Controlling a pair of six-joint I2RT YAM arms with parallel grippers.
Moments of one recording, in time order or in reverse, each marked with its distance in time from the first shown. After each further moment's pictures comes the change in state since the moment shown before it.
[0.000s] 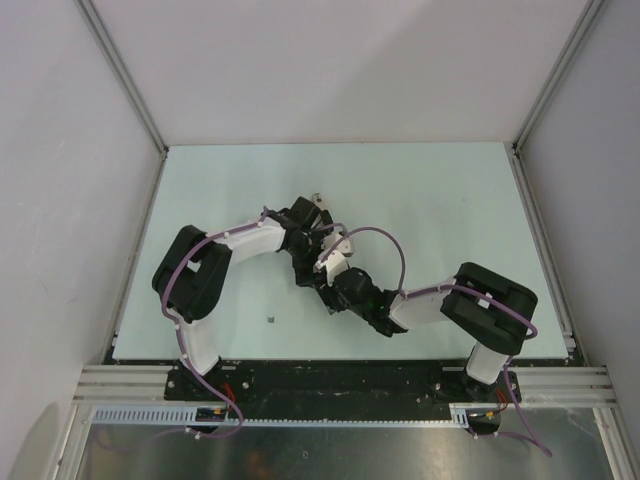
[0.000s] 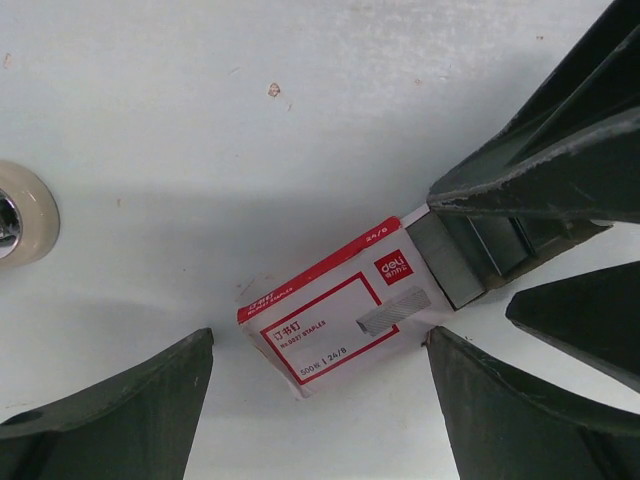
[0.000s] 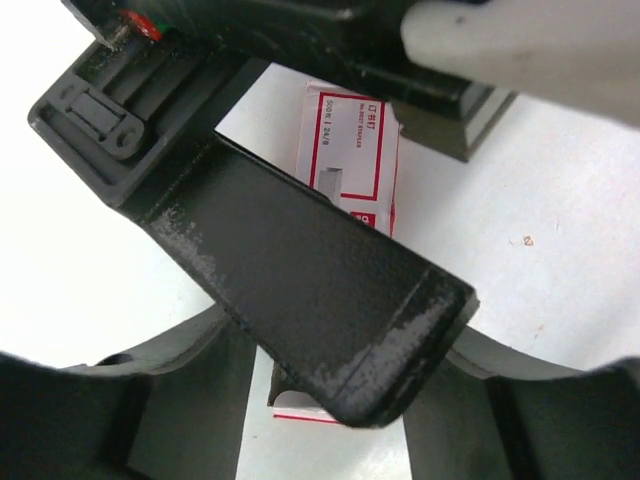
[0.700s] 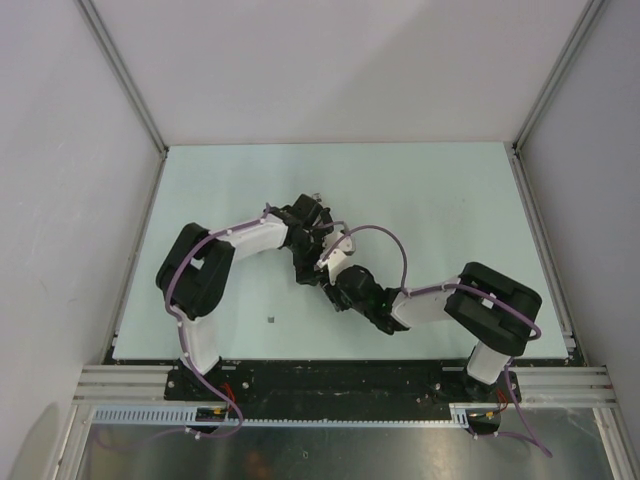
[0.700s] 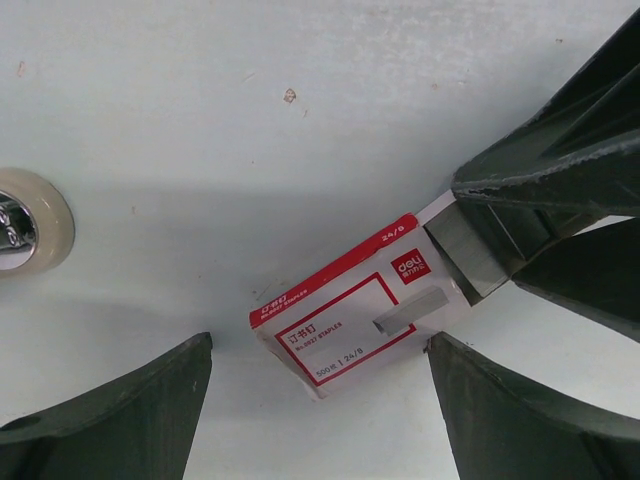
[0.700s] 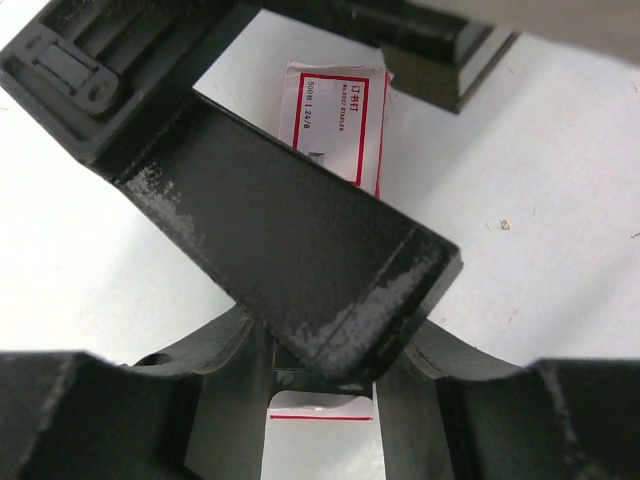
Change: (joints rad) left arm 0.000 0.032 0.051 -0.036 -0.019 0.021; right arm -0.023 -0.025 0.000 -0.064 -0.017 -0.025
